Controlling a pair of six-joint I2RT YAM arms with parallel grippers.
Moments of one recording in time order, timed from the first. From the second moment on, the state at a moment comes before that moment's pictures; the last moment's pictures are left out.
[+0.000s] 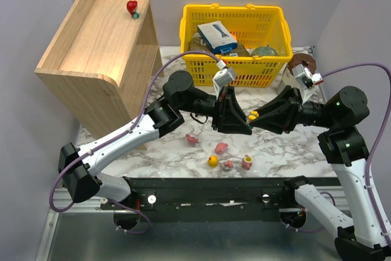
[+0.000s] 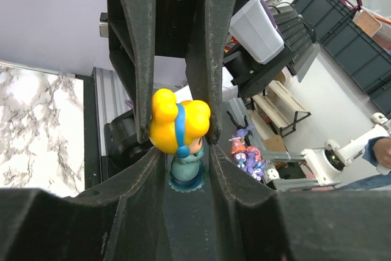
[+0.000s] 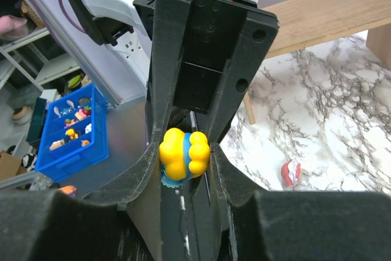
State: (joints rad) left arm -0.92 1.36 1.28 0.25 0.94 -0.66; right arm 0.26 0.77 1.12 -0.22 -1.15 0.42
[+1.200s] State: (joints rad) left arm -0.93 1.25 1.34 0.03 0.48 -0.36; right arm 0.26 0.73 1.02 -0.35 -0.57 1.06
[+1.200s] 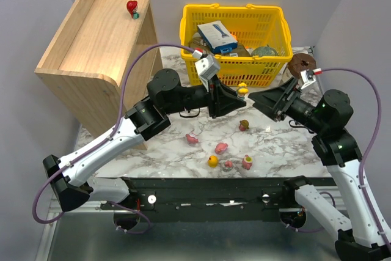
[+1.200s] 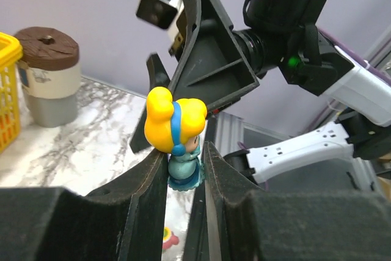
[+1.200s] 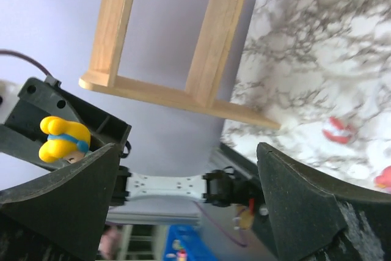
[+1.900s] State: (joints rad) left arm -0.97 1.28 1.34 0.06 0.43 -0.21; right arm 0.26 0.77 1.03 -0.07 -0.64 1.44
